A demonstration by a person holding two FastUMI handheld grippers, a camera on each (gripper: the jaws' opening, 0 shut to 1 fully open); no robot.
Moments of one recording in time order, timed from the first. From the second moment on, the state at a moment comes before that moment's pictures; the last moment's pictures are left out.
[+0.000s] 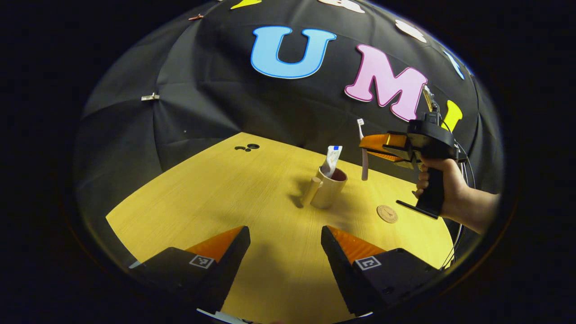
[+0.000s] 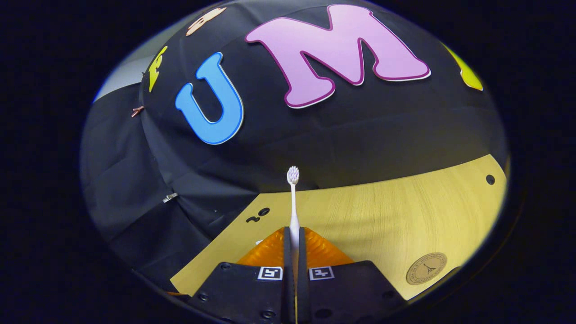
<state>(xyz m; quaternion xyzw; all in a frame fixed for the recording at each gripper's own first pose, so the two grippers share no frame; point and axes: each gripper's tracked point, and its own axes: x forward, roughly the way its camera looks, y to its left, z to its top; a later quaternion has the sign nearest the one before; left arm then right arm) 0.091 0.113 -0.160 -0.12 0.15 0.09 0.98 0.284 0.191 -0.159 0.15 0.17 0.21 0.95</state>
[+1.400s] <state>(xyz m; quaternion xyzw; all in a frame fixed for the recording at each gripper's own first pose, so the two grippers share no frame) 0.125 0.131 -0.171 -0.15 0.13 0.11 0.97 0.296 0.197 -0.230 0.13 0.13 0.14 0.97</state>
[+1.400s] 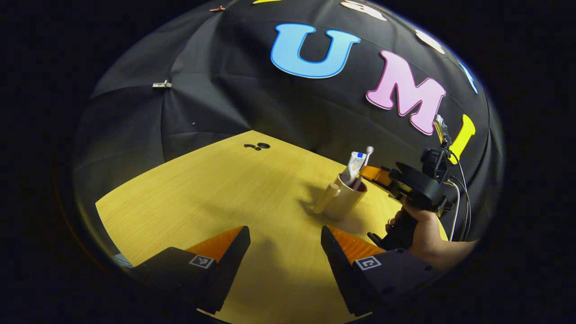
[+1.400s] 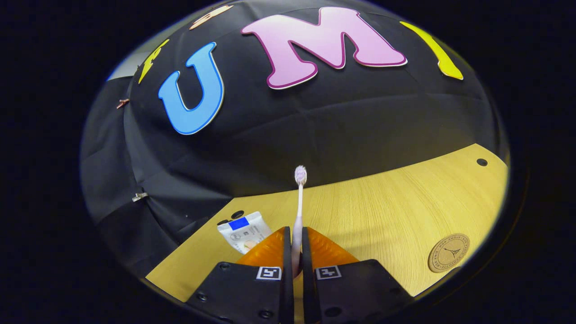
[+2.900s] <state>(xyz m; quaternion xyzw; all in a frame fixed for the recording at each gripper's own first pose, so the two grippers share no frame) 0.295 0.090 -0.182 0.18 0.36 -0.15 0.90 0.166 -0.162 -0.227 0.08 0.21 -0.06 0.97</state>
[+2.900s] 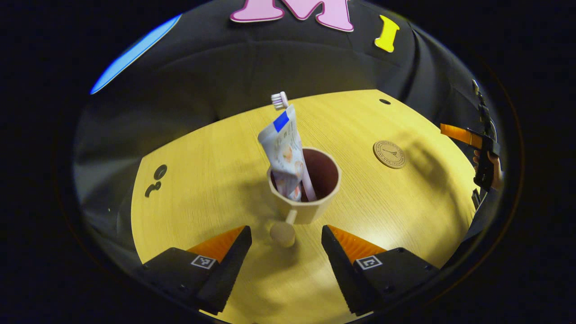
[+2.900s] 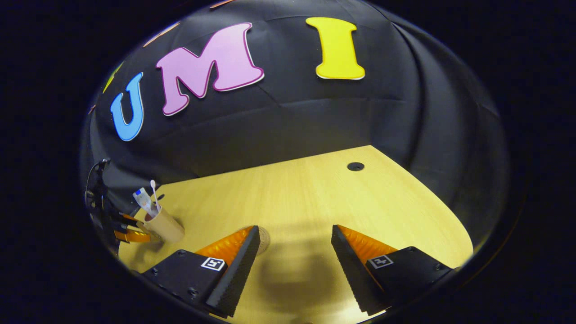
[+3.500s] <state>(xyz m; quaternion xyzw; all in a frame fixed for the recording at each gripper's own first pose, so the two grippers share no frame) 0.307 0.065 -0.217 0.20 0.48 -0.18 0.84 0.075 -0.233 -0.252 0.13 0.26 -0.14 0.95</state>
